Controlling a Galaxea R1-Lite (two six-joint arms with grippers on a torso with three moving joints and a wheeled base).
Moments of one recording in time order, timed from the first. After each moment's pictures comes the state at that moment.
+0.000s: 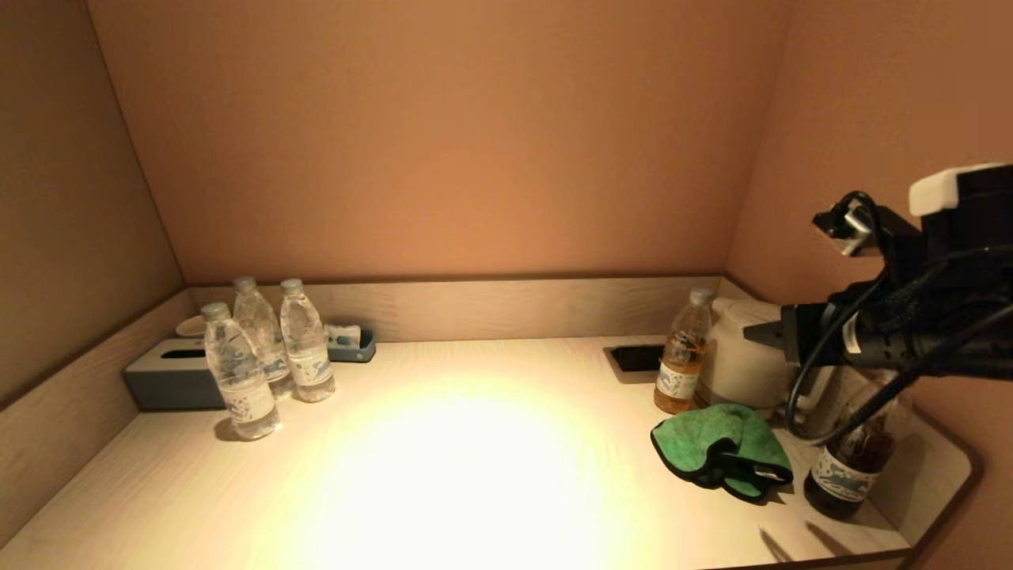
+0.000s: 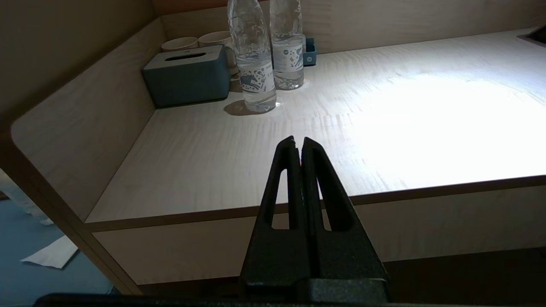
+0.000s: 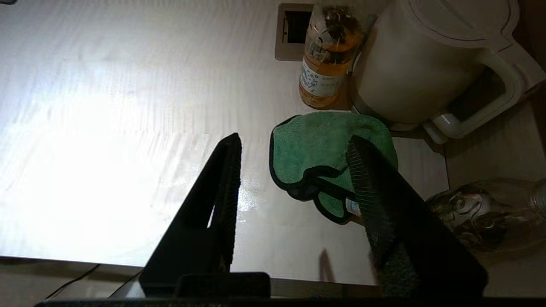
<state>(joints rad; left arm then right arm) 0.01 0.00 0.00 0.00 -0.03 0.09 0.03 1.45 -1.02 0.10 0.08 -0.02</state>
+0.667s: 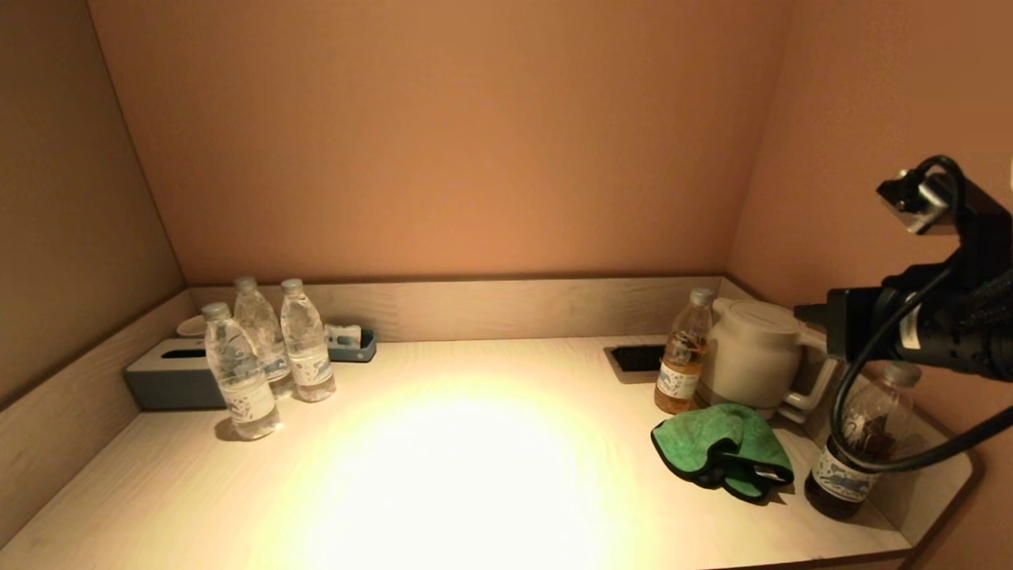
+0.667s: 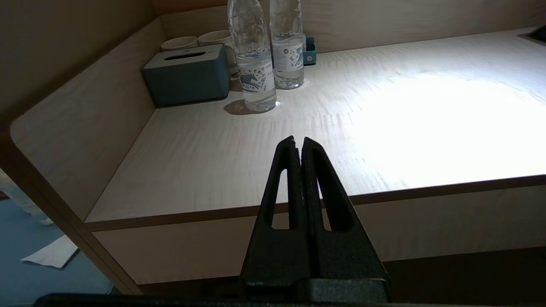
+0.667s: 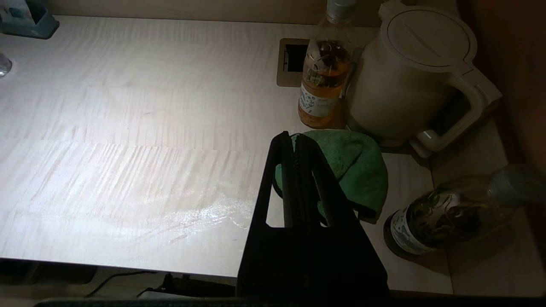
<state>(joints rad) 0.01 0.00 0.00 0.00 -0.03 0.09 0.03 1.30 -0.98 0.10 0.09 -0.02</state>
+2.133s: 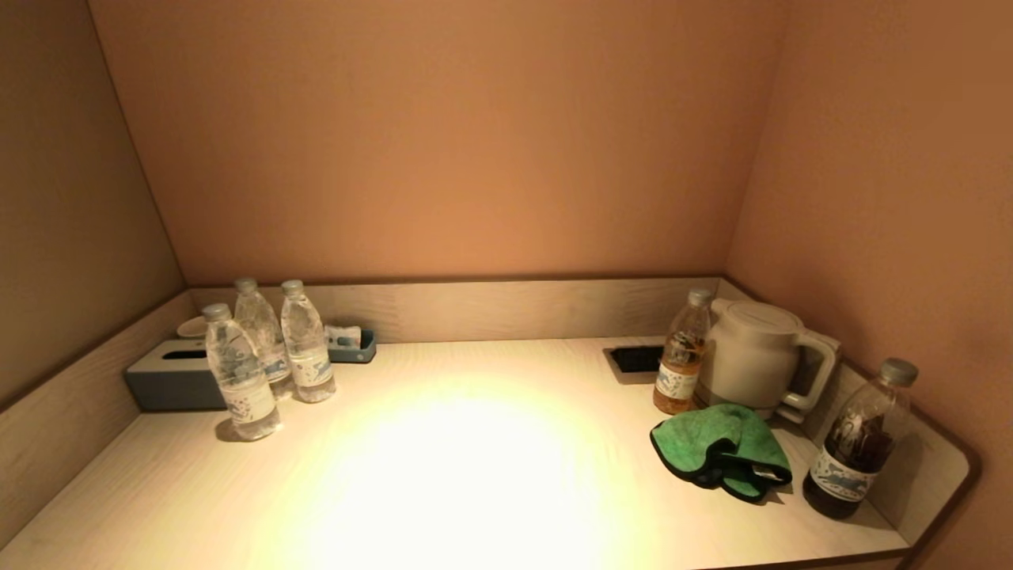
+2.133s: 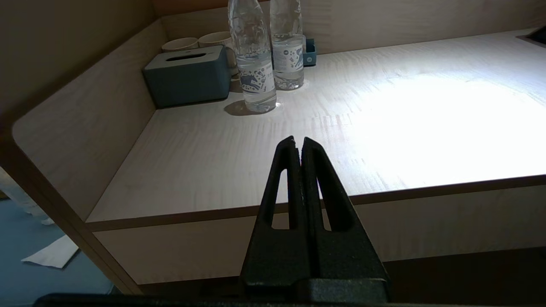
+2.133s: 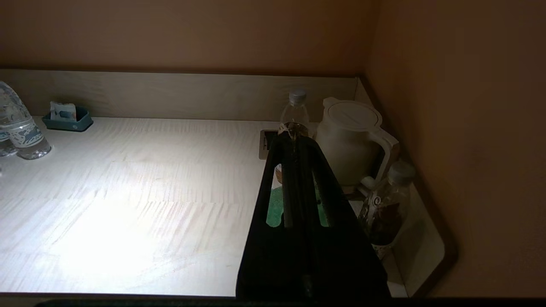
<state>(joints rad) 0.01 0.00 0.00 0.00 -0.03 0.09 0.03 0.77 -0.82 0.09 0.02 -0.02</state>
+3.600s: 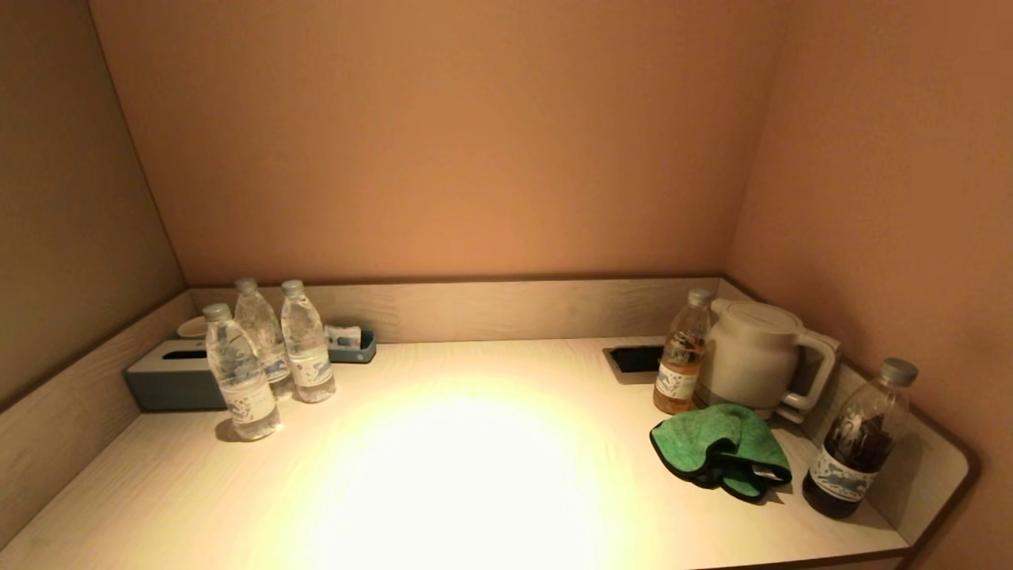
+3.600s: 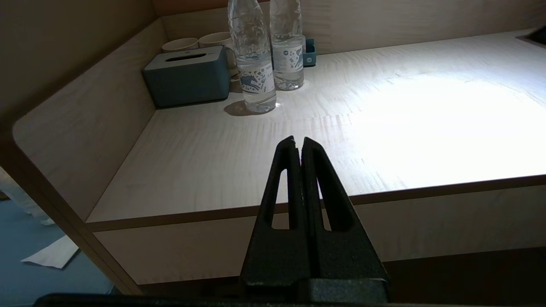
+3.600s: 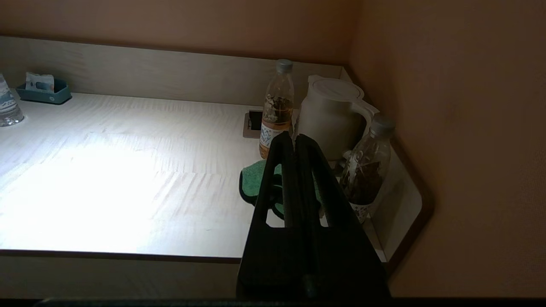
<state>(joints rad) 0.01 0.00 0.00 0.00 -0.03 0.09 0.02 0.45 -0.54 0.09 0.01 -0.10</state>
